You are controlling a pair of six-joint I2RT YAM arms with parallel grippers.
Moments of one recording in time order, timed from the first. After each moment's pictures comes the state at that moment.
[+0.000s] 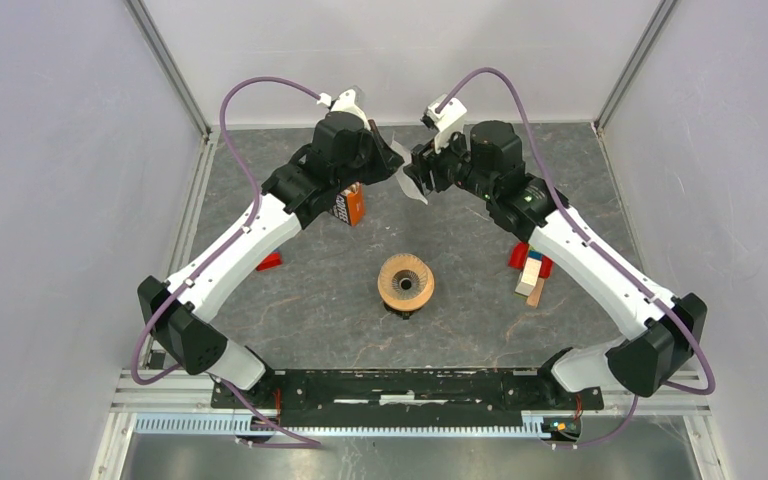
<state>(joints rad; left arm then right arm) -0.68 1.51 1.58 -0.46 -0.12 -0.75 0.63 1.40 1.40 -0.25 -0.10 -0.09</state>
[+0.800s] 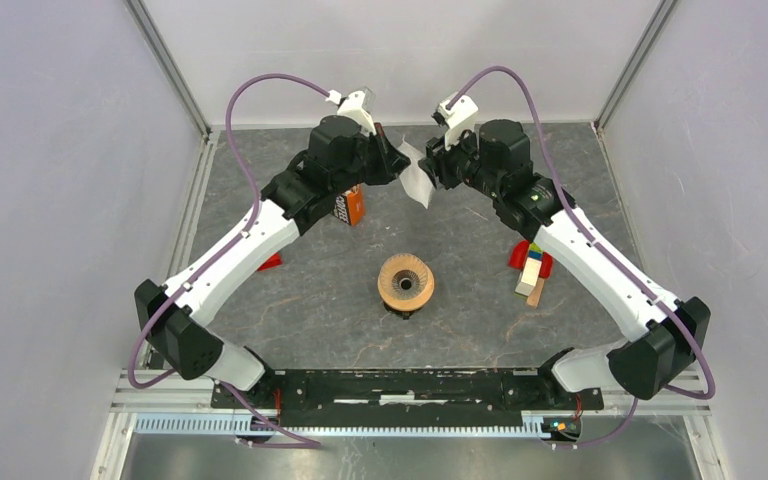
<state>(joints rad) -0.68 1.48 1.51 -0.33 -0.02 -0.63 0.58 1.38 1.38 -0.26 -0.08 -0.08</state>
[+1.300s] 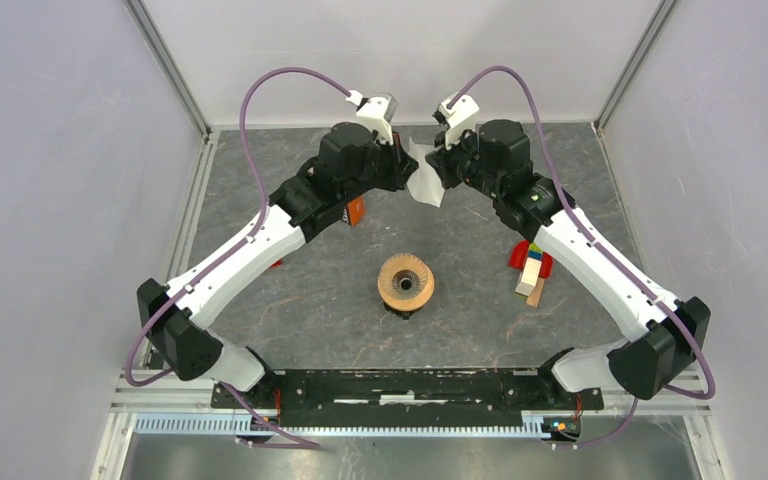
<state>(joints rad) -0.74 1.48 1.51 -0.30 -0.05 -0.43 0.58 1.38 1.38 -0.26 -0.07 -0.08</state>
